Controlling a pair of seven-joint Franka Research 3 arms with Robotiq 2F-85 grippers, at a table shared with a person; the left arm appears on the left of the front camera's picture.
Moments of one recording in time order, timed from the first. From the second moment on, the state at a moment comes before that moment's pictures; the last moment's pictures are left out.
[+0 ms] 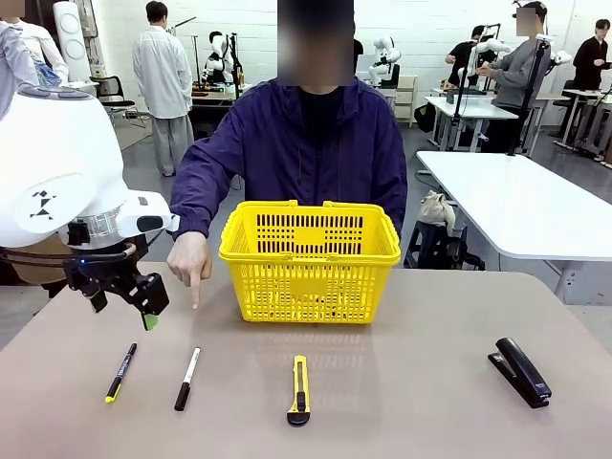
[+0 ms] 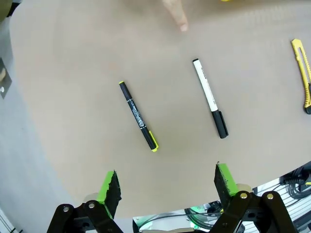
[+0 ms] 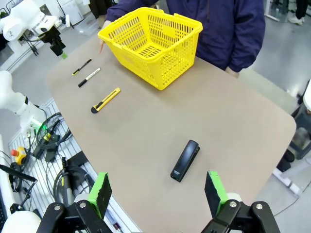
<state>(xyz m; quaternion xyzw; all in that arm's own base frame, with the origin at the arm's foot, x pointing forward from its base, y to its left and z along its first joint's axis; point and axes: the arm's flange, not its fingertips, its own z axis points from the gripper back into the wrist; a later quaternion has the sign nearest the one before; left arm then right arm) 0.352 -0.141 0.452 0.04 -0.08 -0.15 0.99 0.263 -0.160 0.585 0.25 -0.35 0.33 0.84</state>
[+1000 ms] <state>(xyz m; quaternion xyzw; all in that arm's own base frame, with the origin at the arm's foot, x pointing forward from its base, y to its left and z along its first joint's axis) 0.348 -0.158 0.433 0.05 -0.05 -0.14 0.99 0.263 -0.160 0.585 0.25 -0.35 0.33 0.84</state>
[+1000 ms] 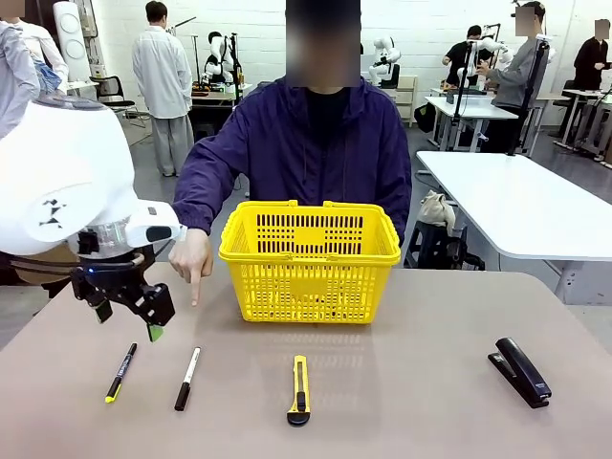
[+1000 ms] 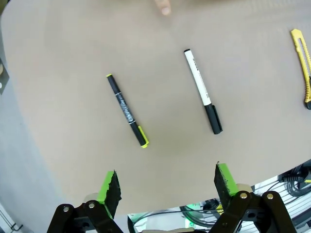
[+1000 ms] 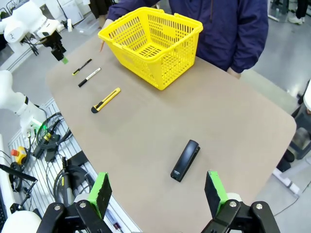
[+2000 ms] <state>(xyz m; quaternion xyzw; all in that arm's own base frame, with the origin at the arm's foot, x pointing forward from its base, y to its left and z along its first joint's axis) 0.357 -0.210 0.320 0.02 -0.03 -0.01 1.00 0.263 -0.159 0.585 0.25 -0.35 0.33 0.84</state>
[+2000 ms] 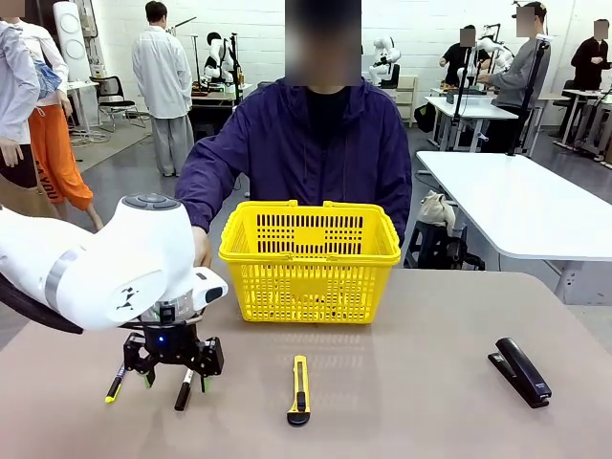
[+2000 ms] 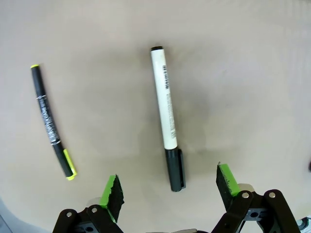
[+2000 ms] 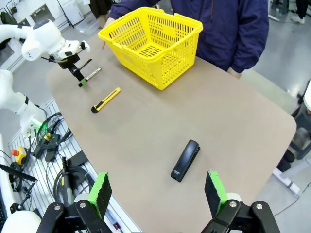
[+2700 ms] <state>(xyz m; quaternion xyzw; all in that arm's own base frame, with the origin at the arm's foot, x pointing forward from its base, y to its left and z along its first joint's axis) 0.358 -0.217 0.310 0.01 -0.02 0.00 1.00 0.263 -0.159 0.585 0.25 -0.35 0.33 0.84</state>
